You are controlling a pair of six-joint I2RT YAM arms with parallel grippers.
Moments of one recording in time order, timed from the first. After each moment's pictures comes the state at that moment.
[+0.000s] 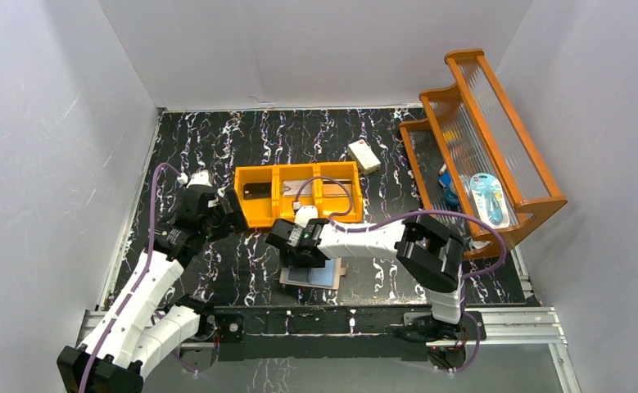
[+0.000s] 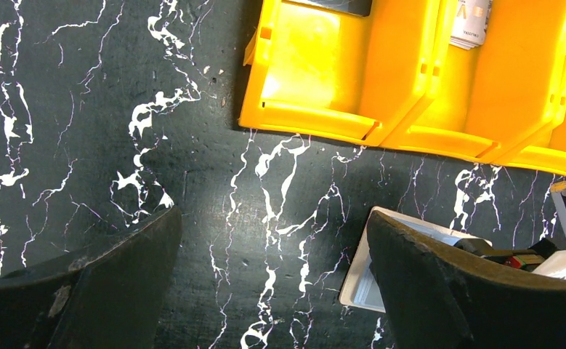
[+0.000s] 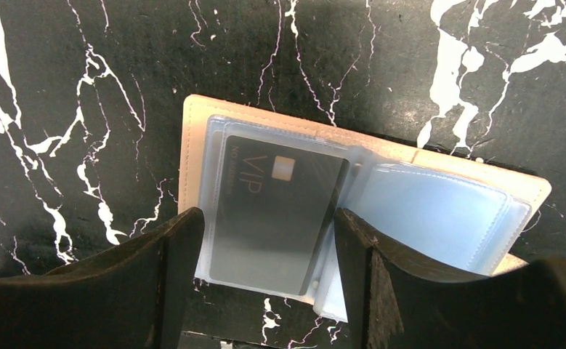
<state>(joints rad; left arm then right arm) -0.34 0.83 0.77 -0.77 -0.20 -0.54 1.24 1.89 1.29 -0.64 0.32 1.12</state>
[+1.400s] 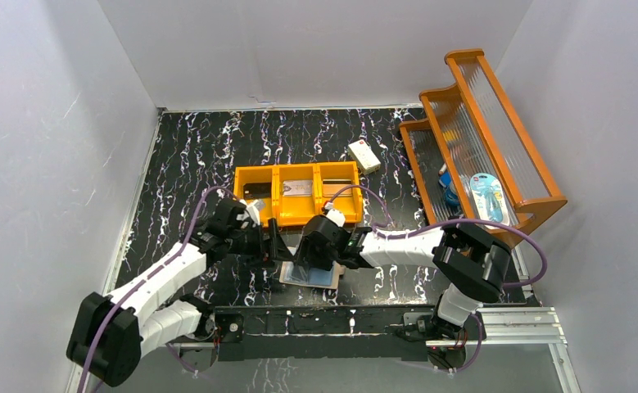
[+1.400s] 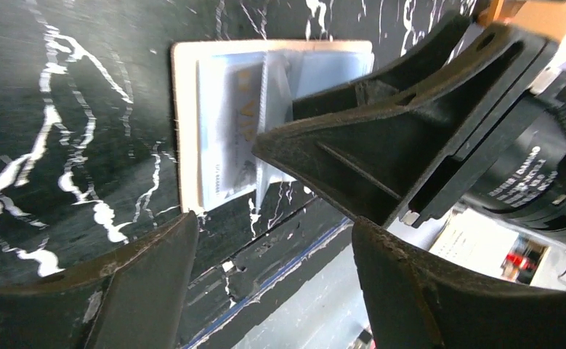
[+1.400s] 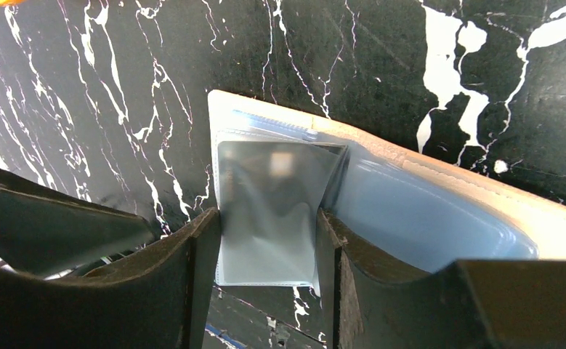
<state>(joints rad) -0.44 1.00 0.52 -0.46 0.53 -0.68 1.14 1.64 0.85 -0.12 0.11 1.25</state>
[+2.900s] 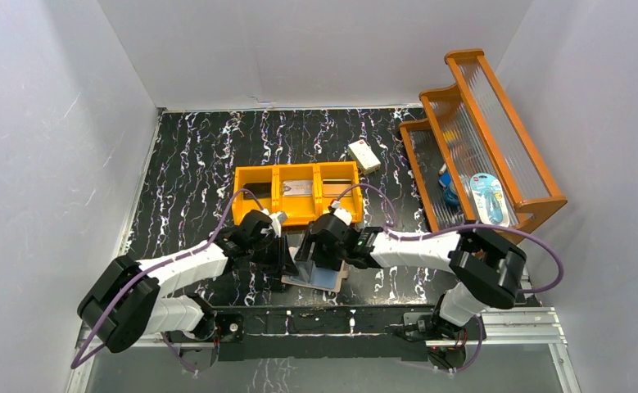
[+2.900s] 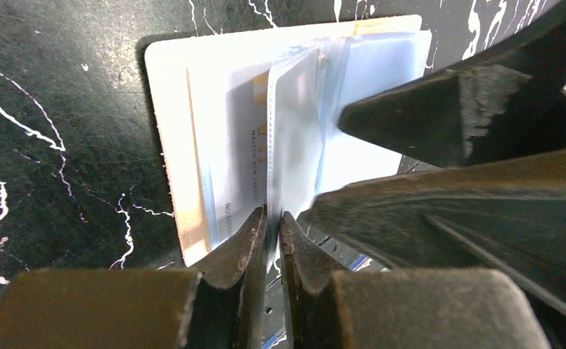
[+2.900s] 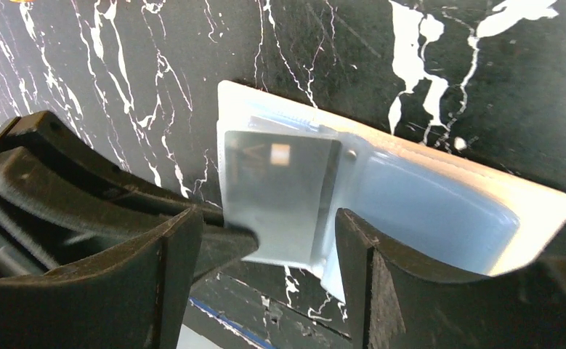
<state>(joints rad) -0.68 1.23 0.45 -0.16 0.41 -0.72 1.11 1.56 0.81 -0.13 0.09 1.24</state>
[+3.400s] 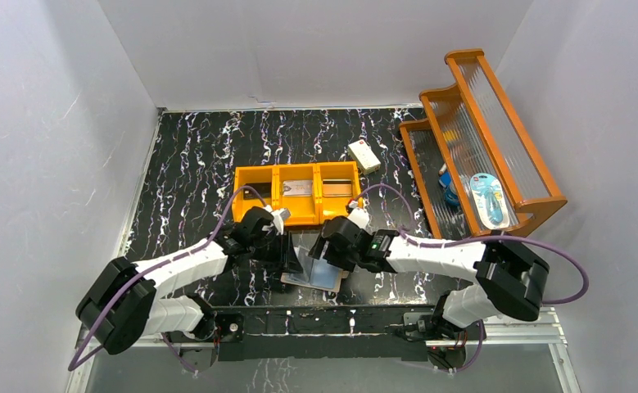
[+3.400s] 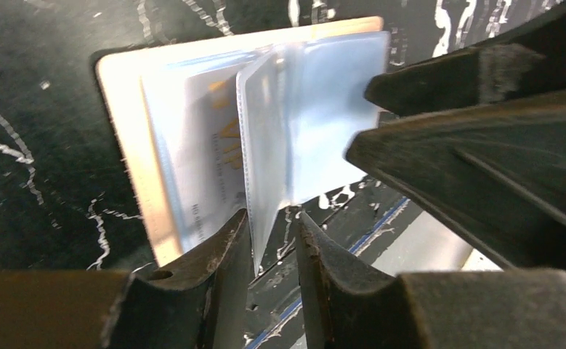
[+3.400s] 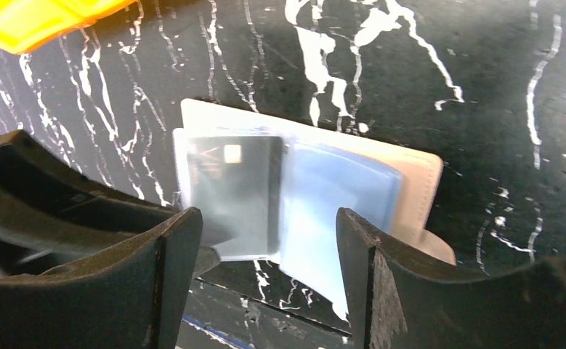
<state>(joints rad) -0.70 1.21 0.48 -0.19 0.41 -0.71 1.11 1.41 0.75 -0.24 0.21 1.28</state>
